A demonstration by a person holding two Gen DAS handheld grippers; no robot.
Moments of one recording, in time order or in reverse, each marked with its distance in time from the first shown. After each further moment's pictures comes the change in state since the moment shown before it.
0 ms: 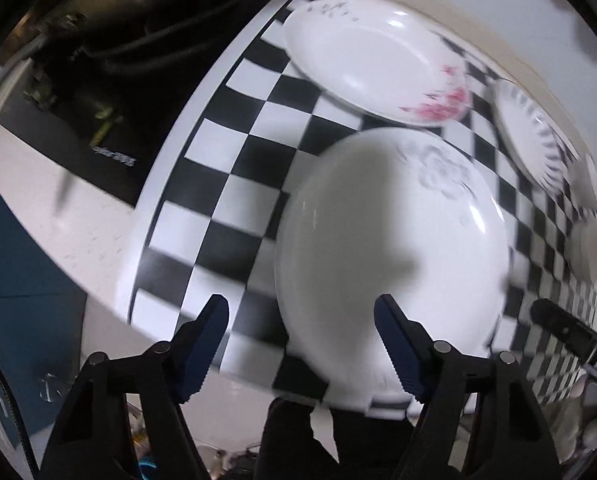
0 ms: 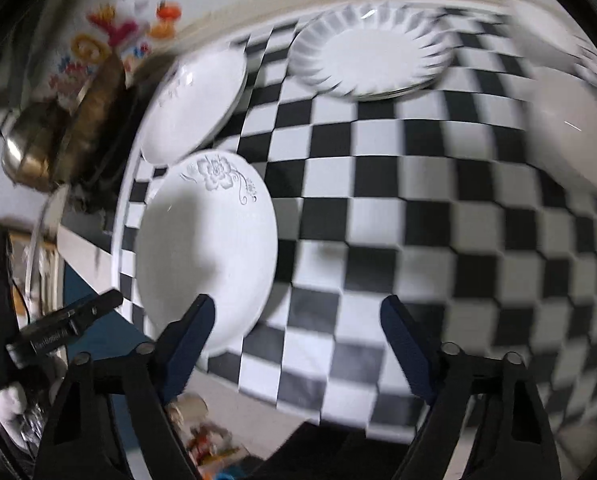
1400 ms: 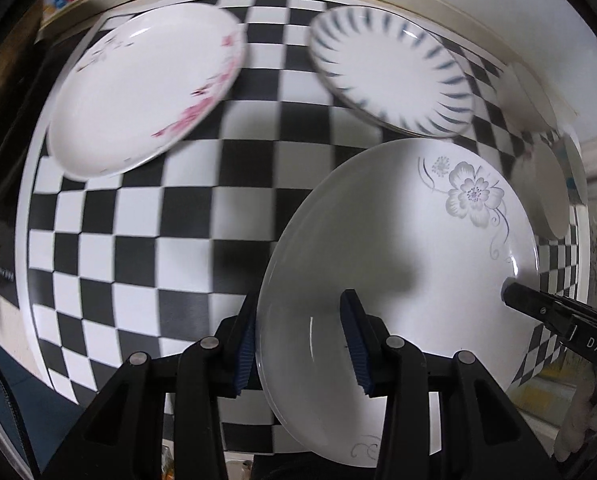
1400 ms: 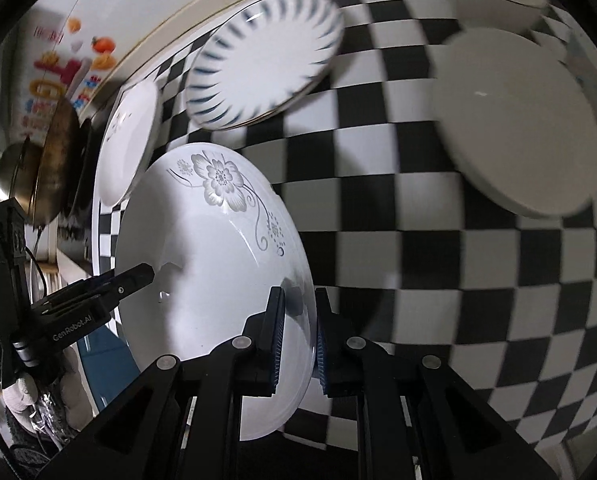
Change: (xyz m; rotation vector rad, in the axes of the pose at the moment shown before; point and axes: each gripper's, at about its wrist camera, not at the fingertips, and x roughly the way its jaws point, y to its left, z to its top) left arm -0.010 -0.177 0.000 0.326 0.065 -0.090; right arm -0.020 -0.119 0.031 0.144 0.061 0.041
